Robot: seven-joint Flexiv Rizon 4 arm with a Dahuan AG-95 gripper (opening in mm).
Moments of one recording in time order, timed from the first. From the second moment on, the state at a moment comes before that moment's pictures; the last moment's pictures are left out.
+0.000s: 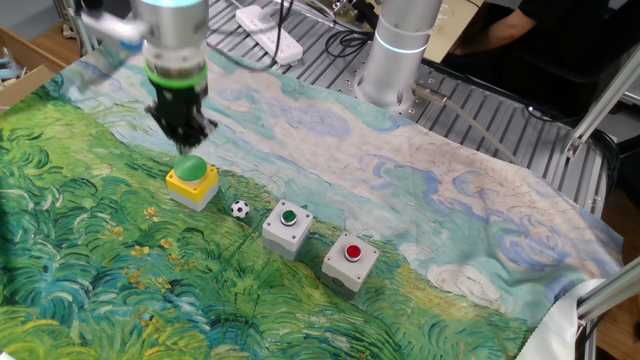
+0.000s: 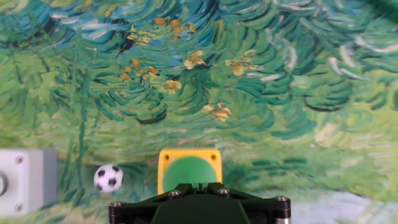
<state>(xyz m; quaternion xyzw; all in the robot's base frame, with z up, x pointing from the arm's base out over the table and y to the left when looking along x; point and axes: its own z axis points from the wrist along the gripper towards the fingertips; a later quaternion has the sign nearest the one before) 0.525 -0.202 0.126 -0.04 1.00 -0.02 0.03</state>
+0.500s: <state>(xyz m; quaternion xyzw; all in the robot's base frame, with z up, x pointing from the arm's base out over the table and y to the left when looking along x) 0.518 -0.194 0.139 -0.03 1.00 -0.02 0.03</state>
